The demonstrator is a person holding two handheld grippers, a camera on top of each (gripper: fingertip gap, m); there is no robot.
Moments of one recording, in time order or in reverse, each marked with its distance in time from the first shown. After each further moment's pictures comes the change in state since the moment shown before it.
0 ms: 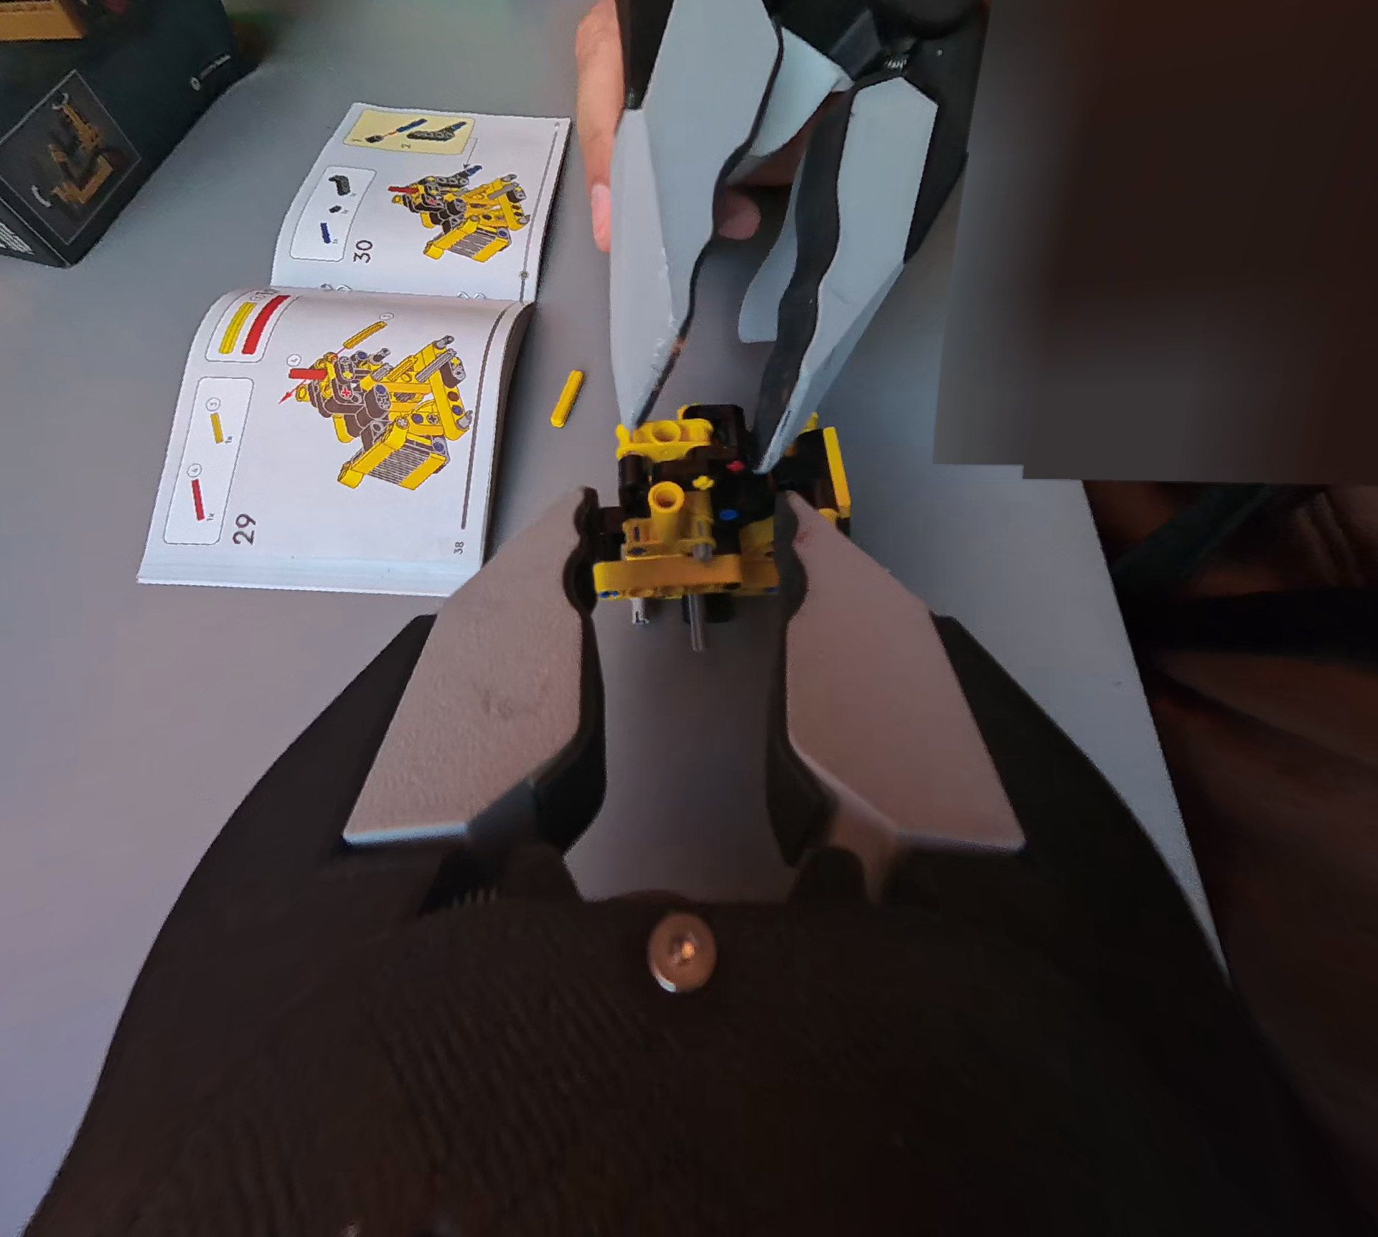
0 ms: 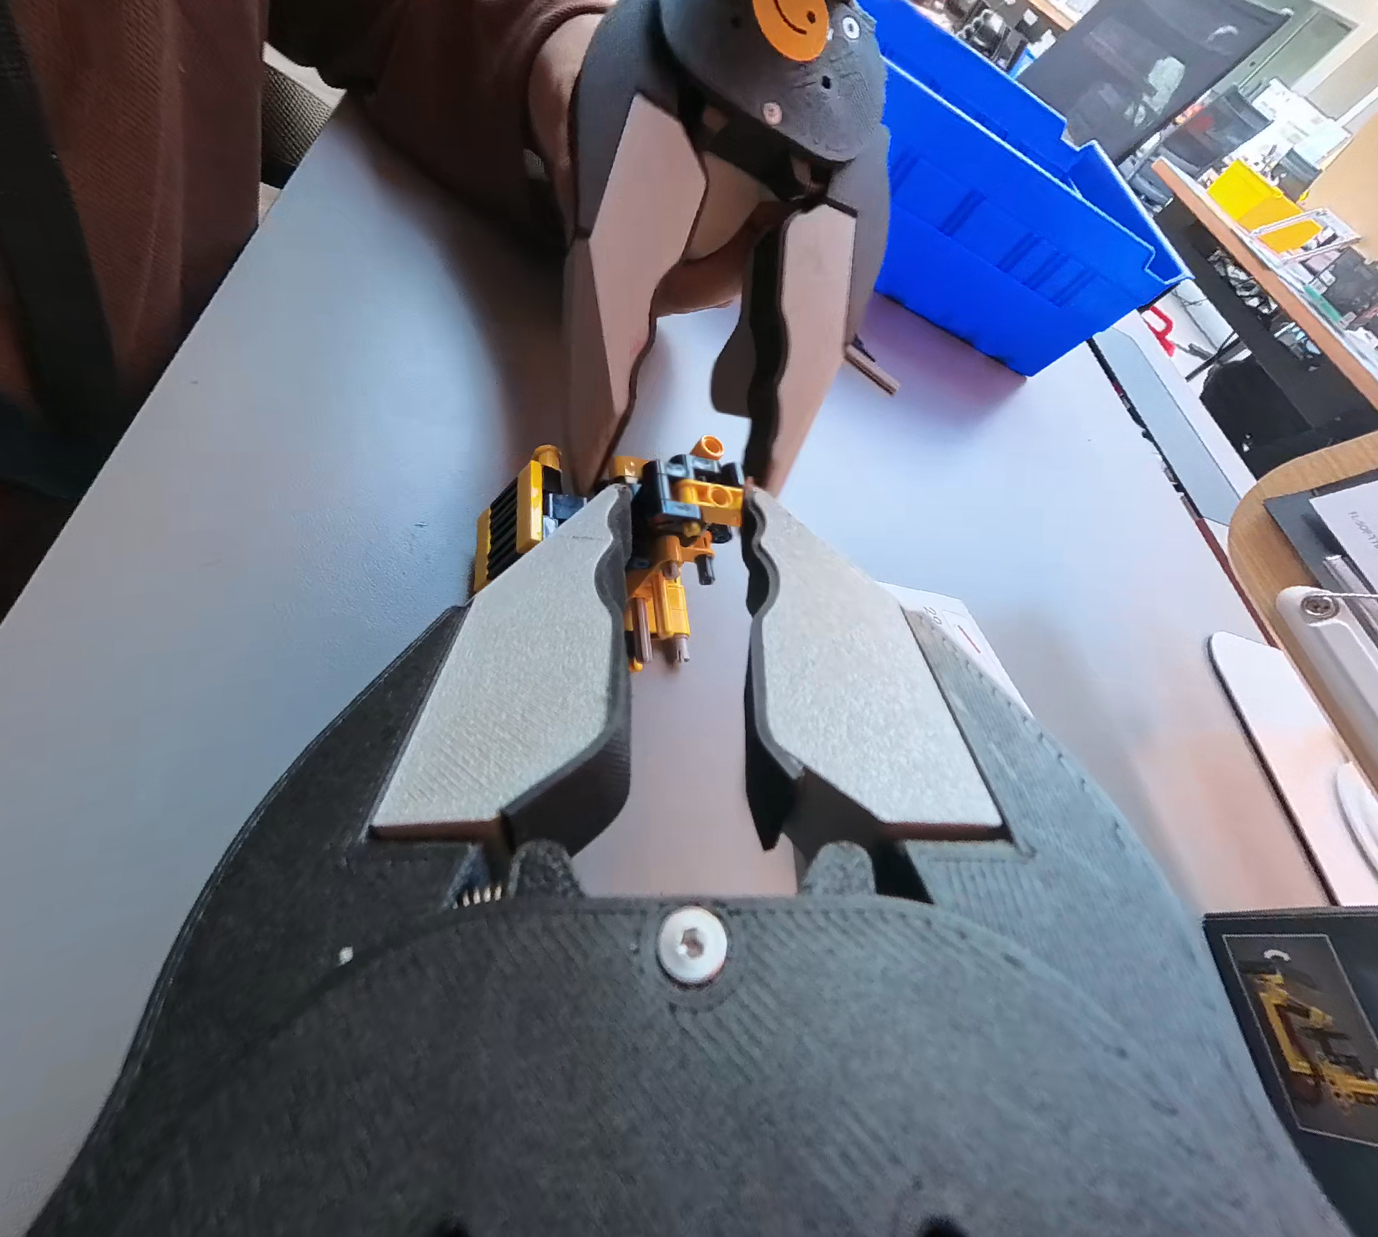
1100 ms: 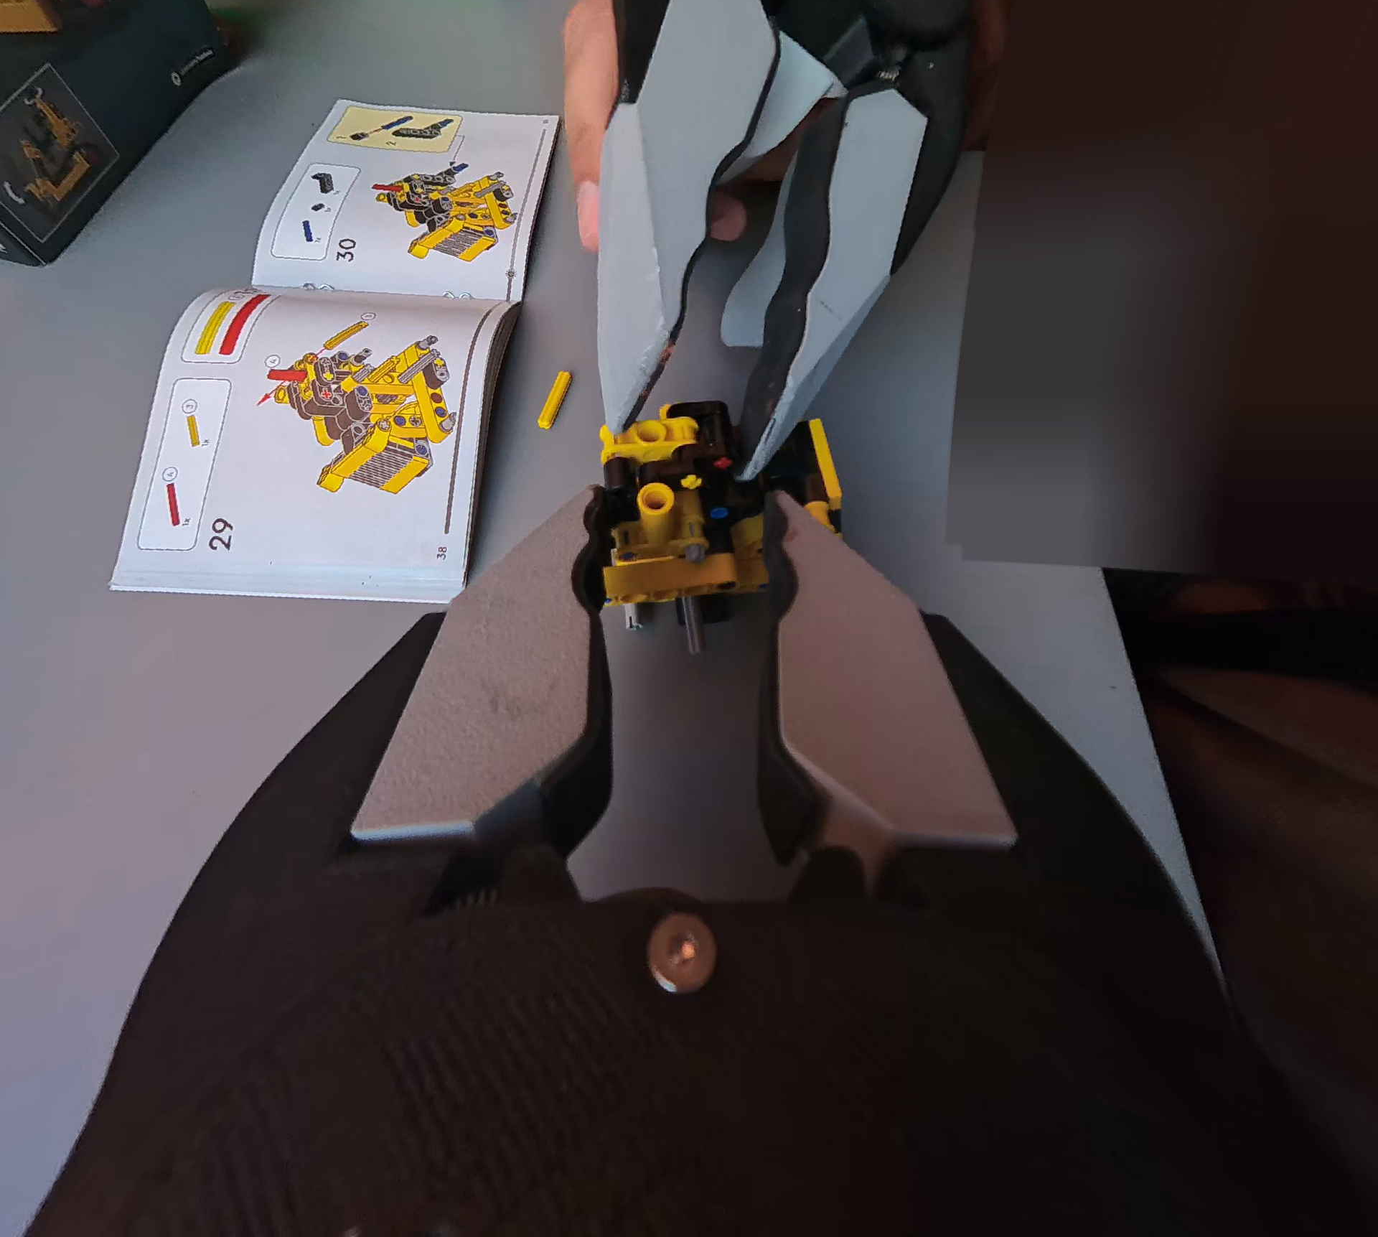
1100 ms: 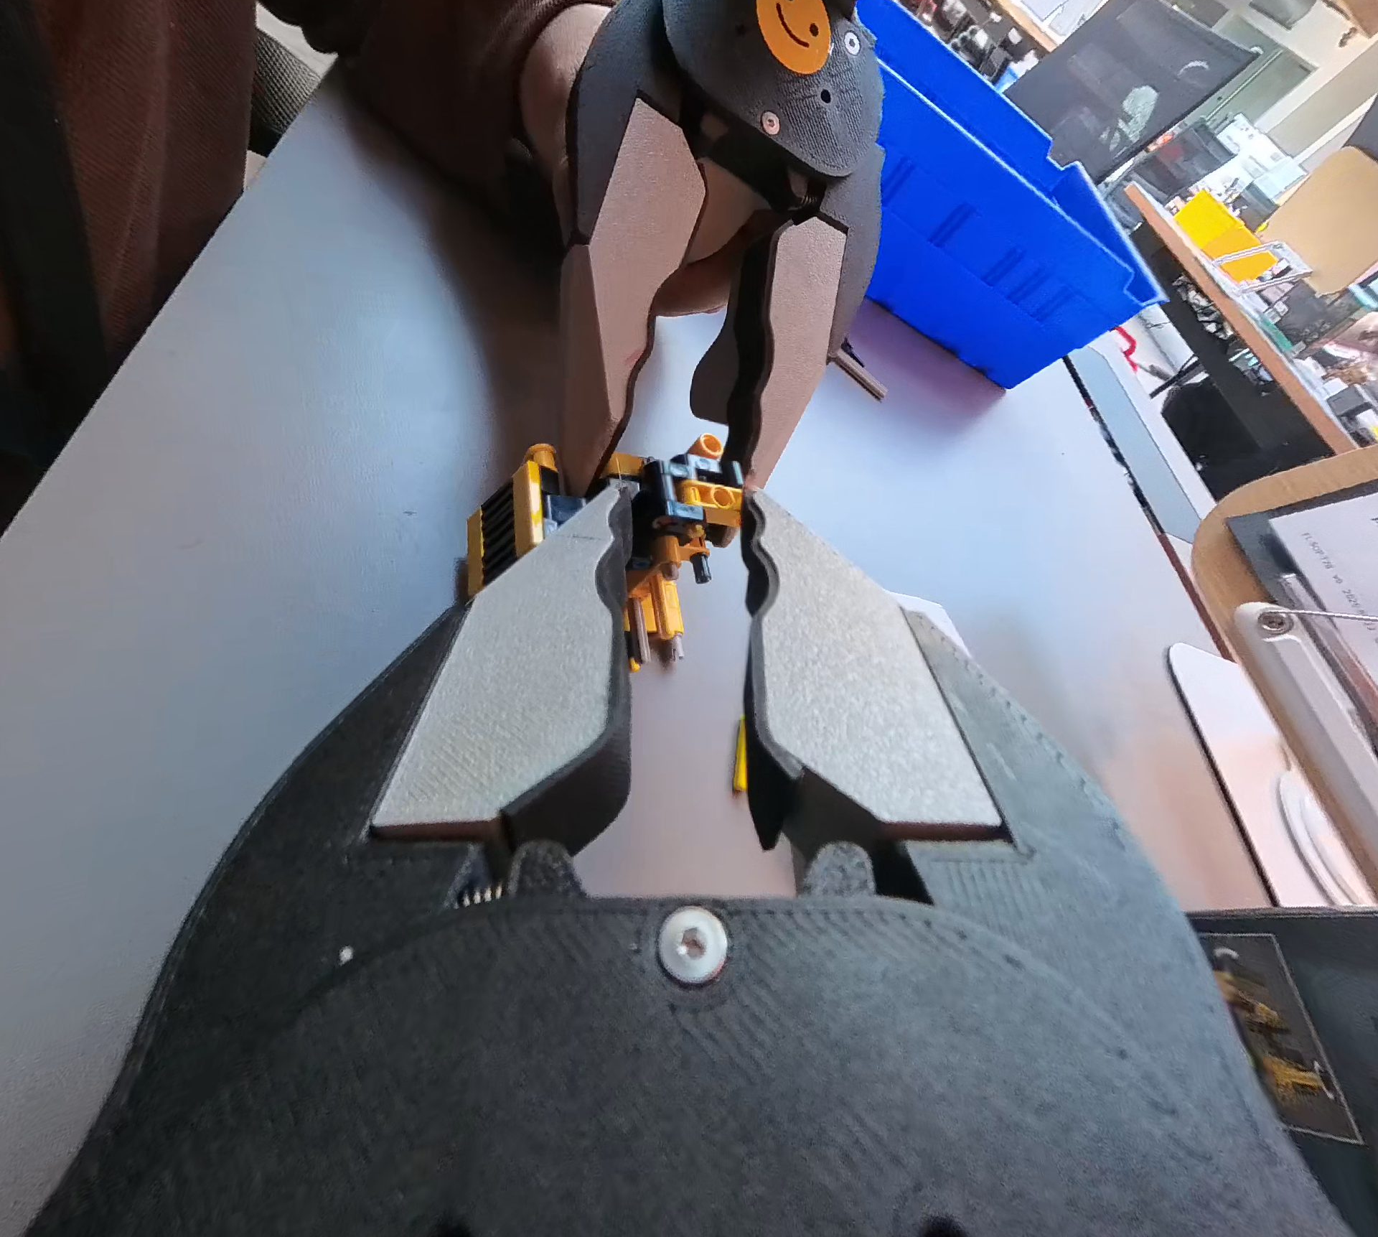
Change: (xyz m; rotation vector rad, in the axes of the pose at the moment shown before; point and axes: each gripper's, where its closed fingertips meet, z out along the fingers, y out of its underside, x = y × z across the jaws) left arm 0.003 0.001 0.003 0.003 0.008 -0.003; right arm 0.000 0.001 0.001 -0.006 0.021 -0.057
